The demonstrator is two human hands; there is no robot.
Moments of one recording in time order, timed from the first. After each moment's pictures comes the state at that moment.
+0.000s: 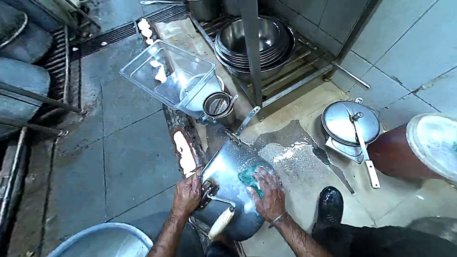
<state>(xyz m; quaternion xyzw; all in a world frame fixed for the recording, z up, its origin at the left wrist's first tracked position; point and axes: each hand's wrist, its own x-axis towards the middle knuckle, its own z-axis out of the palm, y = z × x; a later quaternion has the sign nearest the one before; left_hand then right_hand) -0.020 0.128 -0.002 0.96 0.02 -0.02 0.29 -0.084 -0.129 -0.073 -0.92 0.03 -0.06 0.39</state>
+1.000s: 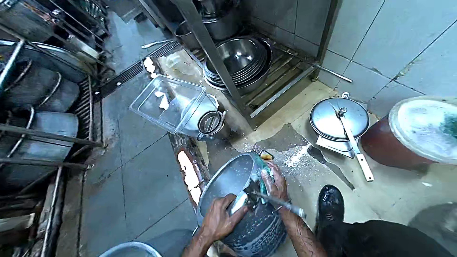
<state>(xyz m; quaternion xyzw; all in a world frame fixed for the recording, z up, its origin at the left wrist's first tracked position) -0.056 0.023 0.031 0.93 -0.18 -0.20 0.26 -0.063 -0.191 -0.047 -0.72 0.15 -0.10 0.67</state>
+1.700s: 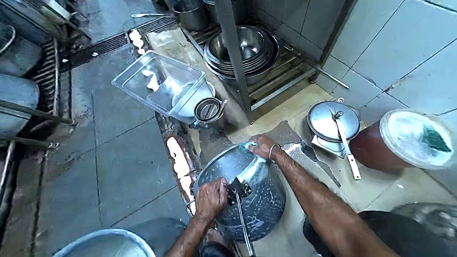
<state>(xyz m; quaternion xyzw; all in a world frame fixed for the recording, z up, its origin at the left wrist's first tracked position) -0.053 0.041 0.001 0.97 -0.15 0.05 0.16 0.074 -0.215 -0.014 -0.90 -0.09 0.25 0.35</state>
